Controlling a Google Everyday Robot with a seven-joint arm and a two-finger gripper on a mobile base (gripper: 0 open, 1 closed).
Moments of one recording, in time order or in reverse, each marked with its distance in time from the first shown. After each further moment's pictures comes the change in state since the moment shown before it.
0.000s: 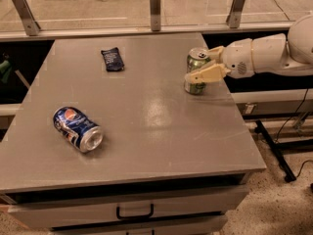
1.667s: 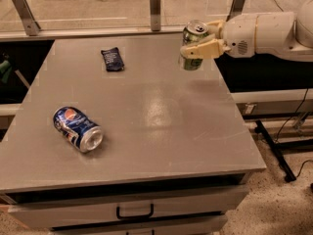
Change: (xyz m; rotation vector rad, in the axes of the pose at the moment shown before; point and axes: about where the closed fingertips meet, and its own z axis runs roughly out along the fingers) arm -0.075 -0.008 -0.012 0.068 -0.139 -0.113
